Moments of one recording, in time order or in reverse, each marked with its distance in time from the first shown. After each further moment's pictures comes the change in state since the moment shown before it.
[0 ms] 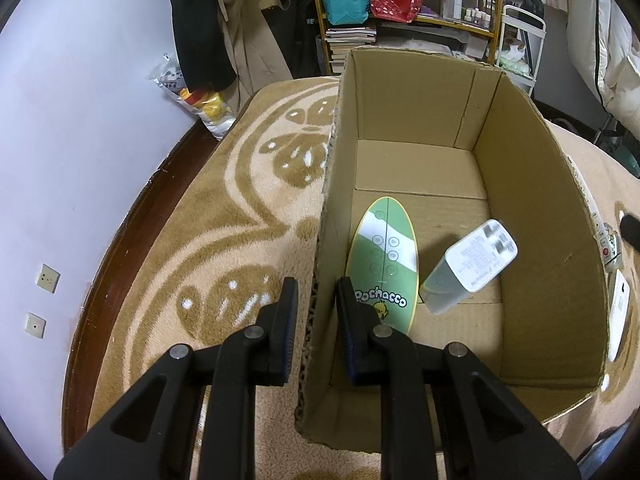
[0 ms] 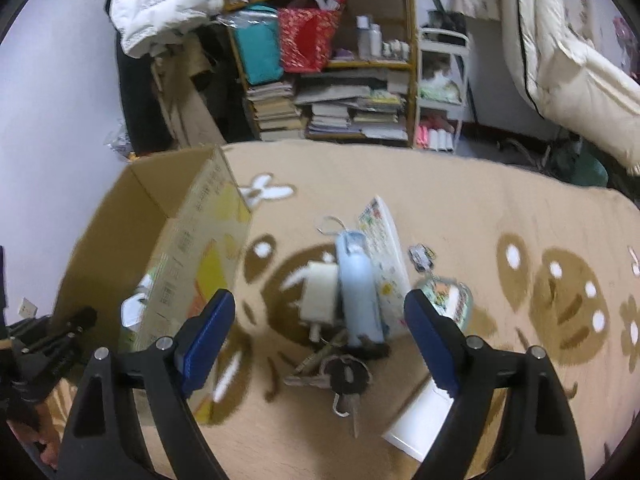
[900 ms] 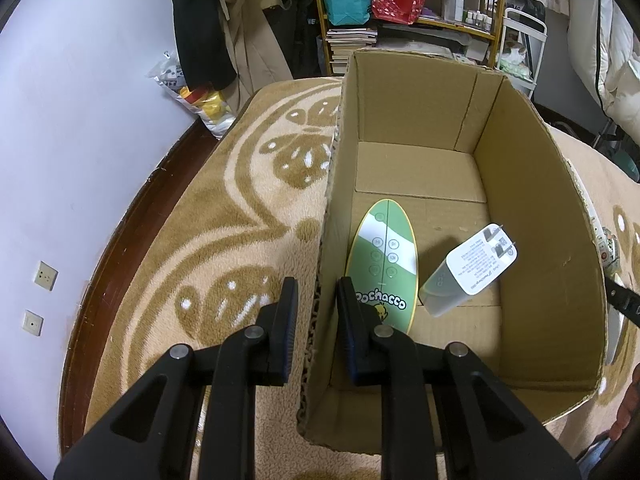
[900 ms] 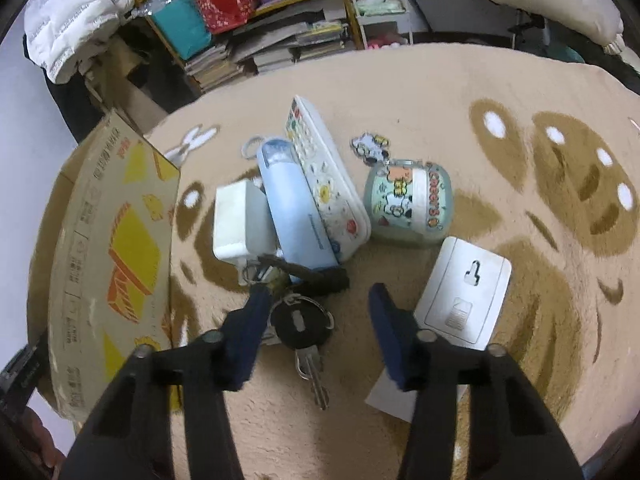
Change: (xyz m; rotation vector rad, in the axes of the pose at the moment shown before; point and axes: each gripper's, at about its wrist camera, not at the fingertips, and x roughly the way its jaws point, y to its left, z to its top) left arm -0.002 0.003 0.000 -0.011 0.000 -0.009; right arm 0.045 -0.051 -0.042 0.277 0.199 0.011
